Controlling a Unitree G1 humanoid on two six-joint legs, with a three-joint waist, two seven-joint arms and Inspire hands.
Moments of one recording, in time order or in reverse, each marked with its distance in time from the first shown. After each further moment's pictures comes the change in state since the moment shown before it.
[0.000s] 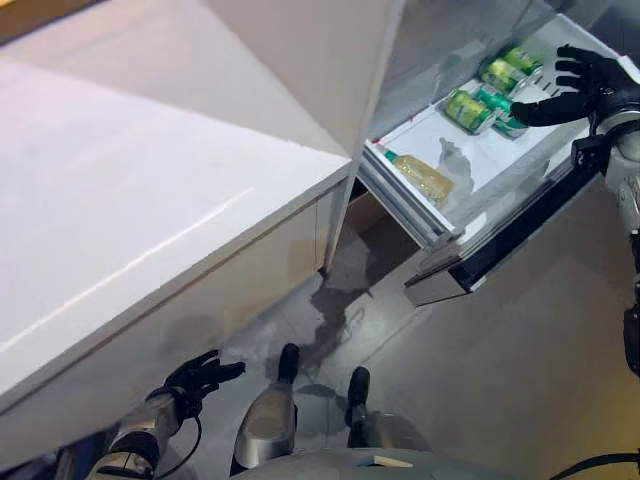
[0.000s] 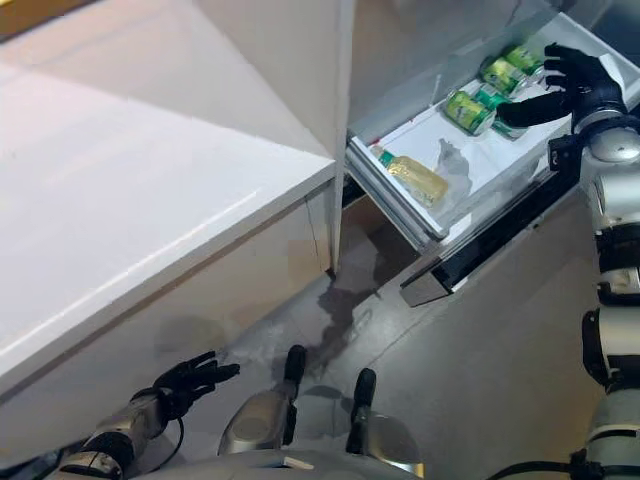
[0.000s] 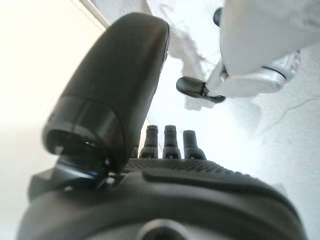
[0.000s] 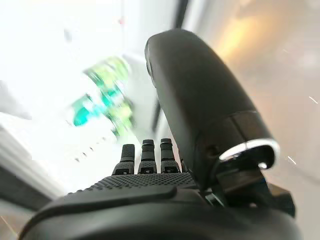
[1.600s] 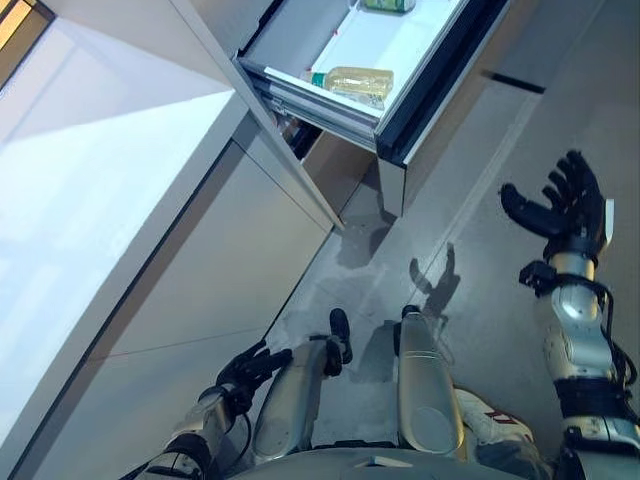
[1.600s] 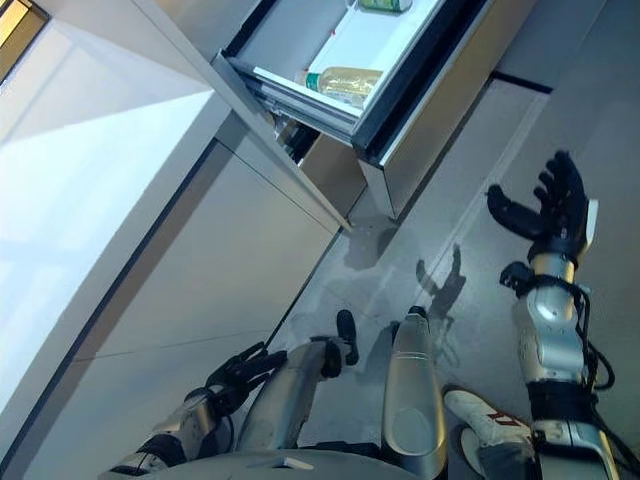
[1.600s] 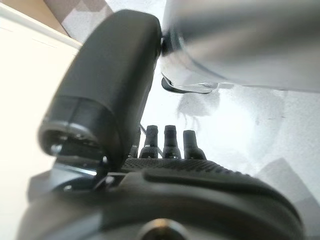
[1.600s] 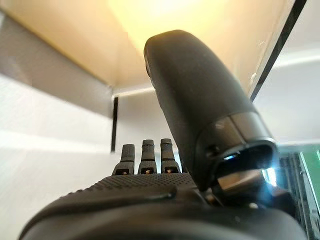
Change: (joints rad) left arm -0.063 -0.186 -0.063 0.026 -0.057 -0.096 0.007; right arm 0.522 0.398 -0.183 -0.209 0.132 -0.434 -0.213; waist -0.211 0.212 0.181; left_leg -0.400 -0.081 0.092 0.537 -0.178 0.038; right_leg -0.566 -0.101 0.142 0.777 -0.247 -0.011
